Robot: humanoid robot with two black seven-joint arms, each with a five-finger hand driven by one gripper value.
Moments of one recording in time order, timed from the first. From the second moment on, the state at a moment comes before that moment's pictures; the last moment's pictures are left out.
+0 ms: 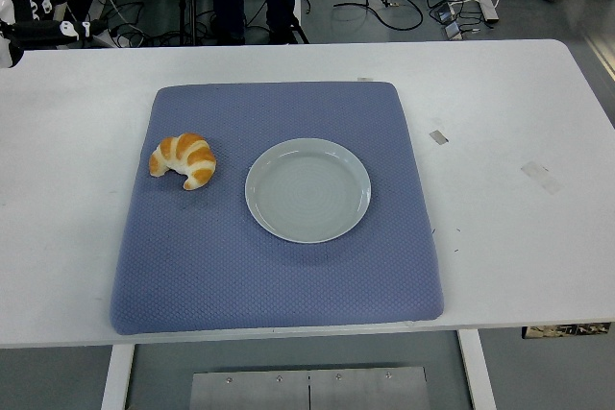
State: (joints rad) left arm -0.96 0.70 -0.43 -0.94 0.43 0.08 -0.32; right arm -0.06 0.00 0.07 0.15 -0.11 -0.06 0.21
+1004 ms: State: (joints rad) left arm -0.97 0.70 -0.44 -0.95 0.42 0.07 -0.32; right arm -0.06 0.00 0.07 0.15 -0.11 -0.06 0.21
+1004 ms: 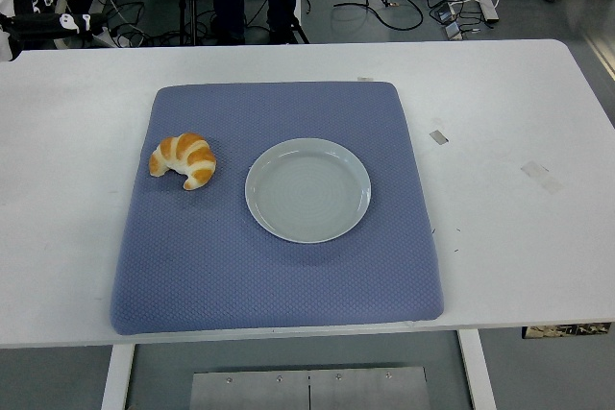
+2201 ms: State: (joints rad) left arm -1.00 0.72 -0.42 -0.99 0.43 0.03 -0.31; right arm -0.06 0.00 0.07 0.15 -0.11 -0.06 0.21
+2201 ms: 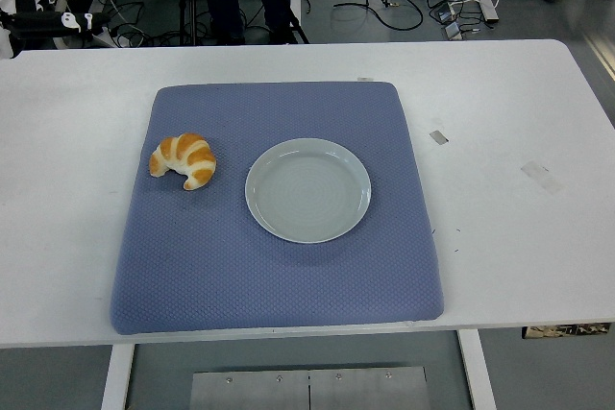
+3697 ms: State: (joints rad) left arm -0.97 0.78 -0.21 -1.51 1.31 0.34 0.10; right arm -0.06 0.00 0.07 0.15 -0.11 -0.06 0.21
